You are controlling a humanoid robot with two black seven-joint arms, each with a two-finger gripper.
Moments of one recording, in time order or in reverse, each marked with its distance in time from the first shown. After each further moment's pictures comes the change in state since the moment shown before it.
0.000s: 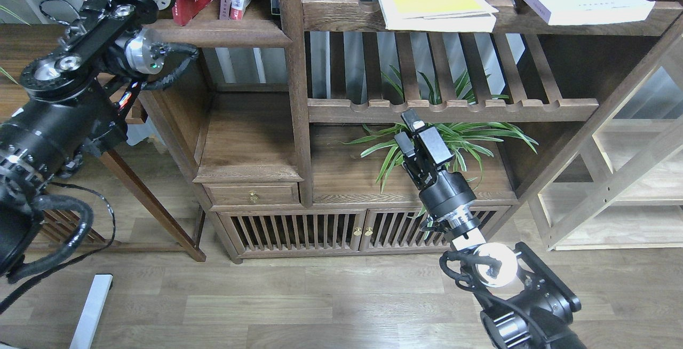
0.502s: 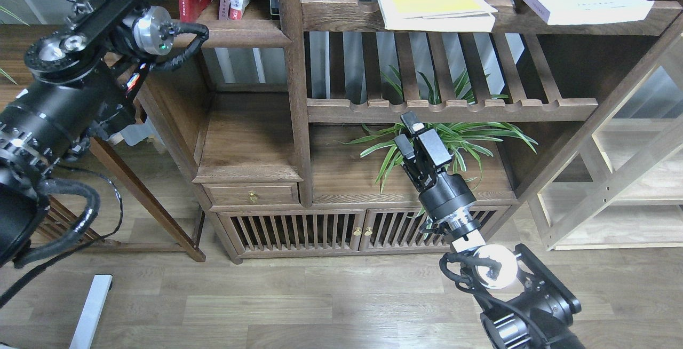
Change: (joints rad) left arm -0.074 -0.021 0.003 0.000 -0.003 0.000 0.000; right arm -0.003 0.000 -0.002 0.000 0.000 0.000 -0.001
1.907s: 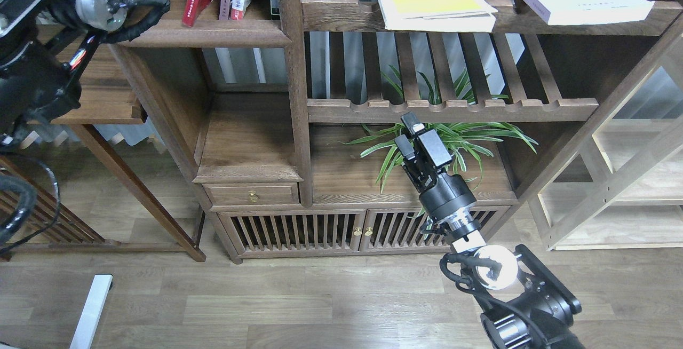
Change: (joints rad) left arm 0.054 0.226 0.024 -0.390 0.000 0.009 0.046; right arm -0.002 0.000 0.002 -0.001 0.000 0.000 0.000
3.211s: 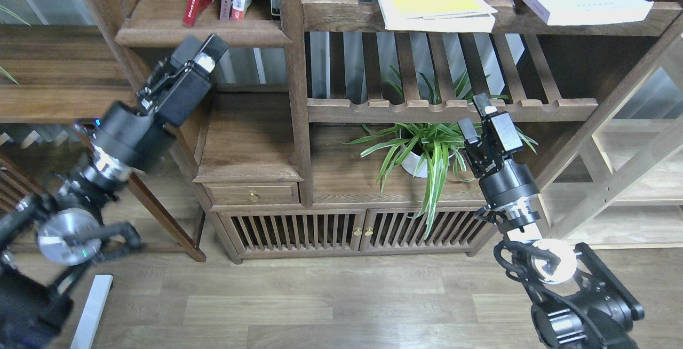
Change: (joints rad) left arm 0.930 0.020 -0.269 -0.603 -0.384 -0.586 0.000; right arm -0.043 -0.163 0.108 0.093 0.130 0.000 -0.006
